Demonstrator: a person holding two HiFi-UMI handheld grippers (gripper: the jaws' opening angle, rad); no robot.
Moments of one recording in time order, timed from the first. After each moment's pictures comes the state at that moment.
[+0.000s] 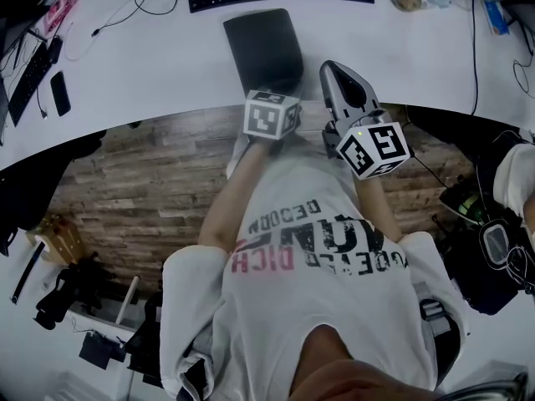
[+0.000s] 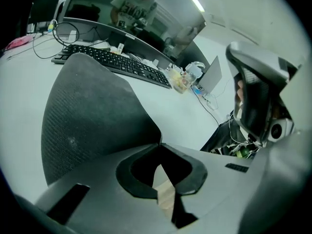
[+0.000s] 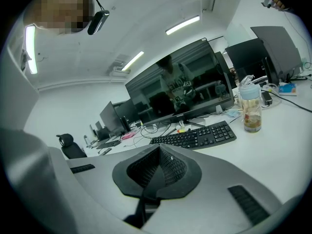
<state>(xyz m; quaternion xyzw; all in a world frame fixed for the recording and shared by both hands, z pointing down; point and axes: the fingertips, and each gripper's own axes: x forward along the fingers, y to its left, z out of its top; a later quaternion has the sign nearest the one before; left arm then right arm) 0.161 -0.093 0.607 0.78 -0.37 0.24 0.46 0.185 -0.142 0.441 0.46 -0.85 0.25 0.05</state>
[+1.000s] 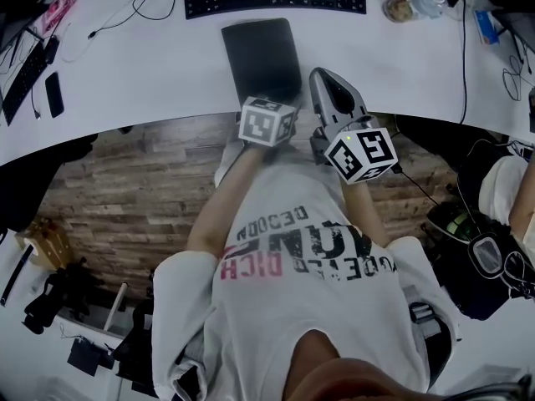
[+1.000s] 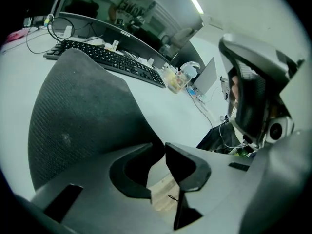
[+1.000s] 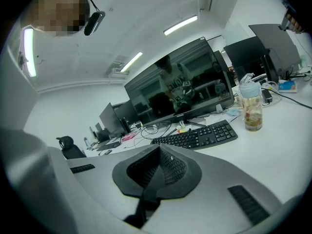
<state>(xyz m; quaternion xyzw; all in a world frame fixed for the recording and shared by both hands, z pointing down) 0.180 -0.091 0.605 0.79 -0.34 0.22 0.47 0.182 -0.145 0.441 0.46 -0.85 0.26 0.04</state>
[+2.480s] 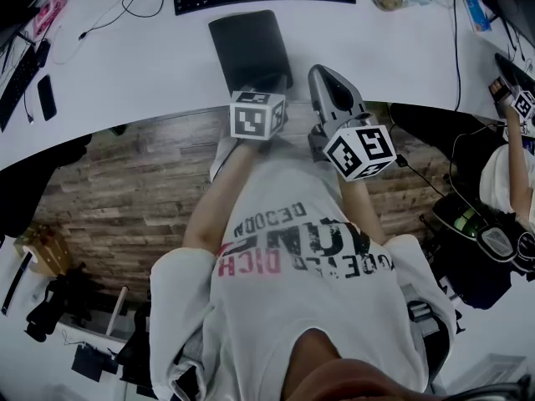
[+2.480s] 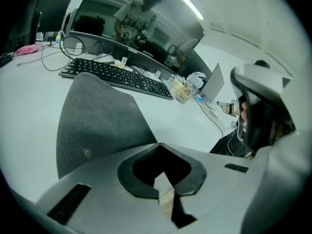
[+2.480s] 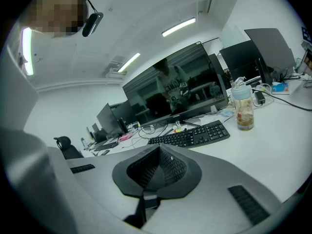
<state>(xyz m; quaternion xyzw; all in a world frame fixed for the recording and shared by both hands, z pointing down) 0.157 -0.109 0.587 0.77 -0.41 0.20 0.43 0.198 -0.130 0.440 0.48 -0.84 0.26 0.04</state>
